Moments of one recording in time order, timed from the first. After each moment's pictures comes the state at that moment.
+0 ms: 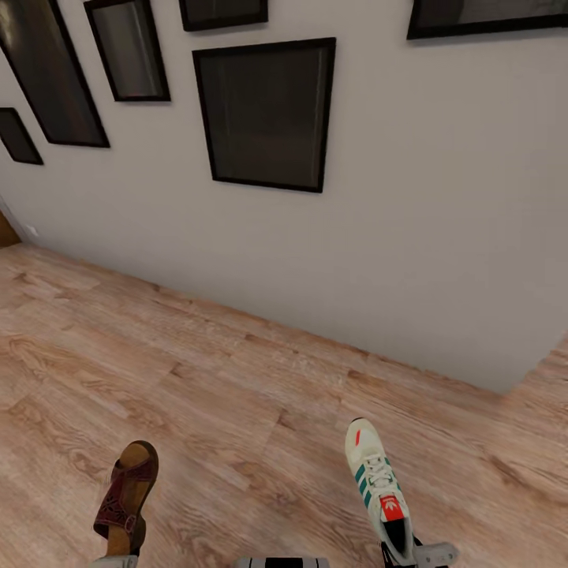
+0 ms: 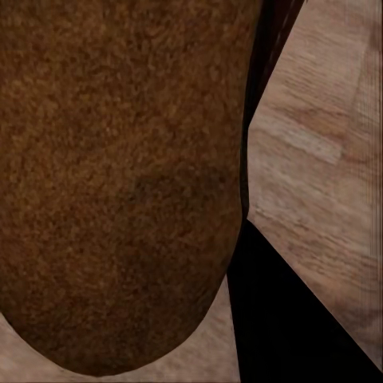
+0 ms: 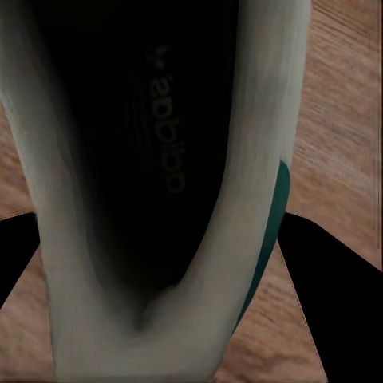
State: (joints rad) left arm -0.15 0.14 0.43 -0.45 -0.01 -0.47 -0.52; right arm -0.12 -0.09 0.10 -0.54 0.02 -0.47 -0.06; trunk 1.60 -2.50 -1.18
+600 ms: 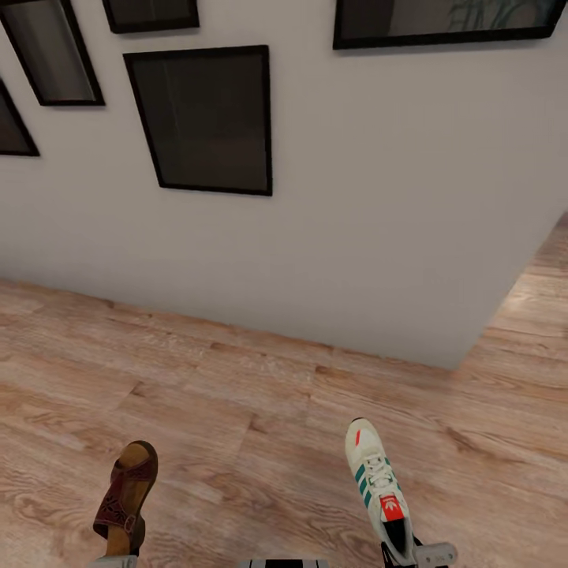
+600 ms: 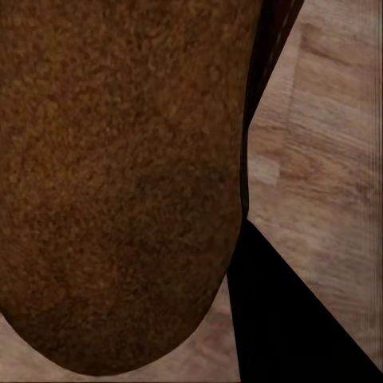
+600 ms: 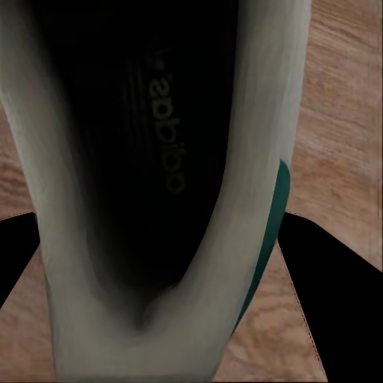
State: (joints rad) left arm -0.15 0.14 0.43 -0.45 -0.01 -0.47 -0.52; right arm -0.12 -0.09 0.10 -0.54 0.02 -0.47 -0.06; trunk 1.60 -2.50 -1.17
